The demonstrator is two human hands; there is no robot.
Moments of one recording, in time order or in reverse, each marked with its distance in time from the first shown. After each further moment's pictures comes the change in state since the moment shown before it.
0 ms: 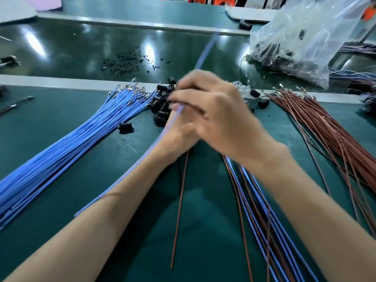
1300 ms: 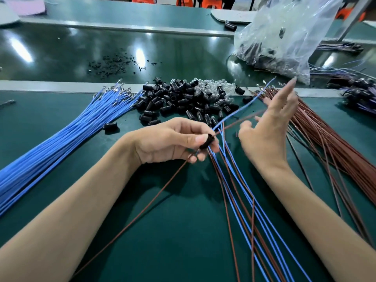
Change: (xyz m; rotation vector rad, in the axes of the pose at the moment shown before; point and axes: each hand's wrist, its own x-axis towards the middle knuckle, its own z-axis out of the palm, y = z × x) left_hand -0.006 -0.009 -0.002 -0.916 -1.317 0.056; right_hand -0.072 0.035 -0.013 -0.004 0.416 0.917
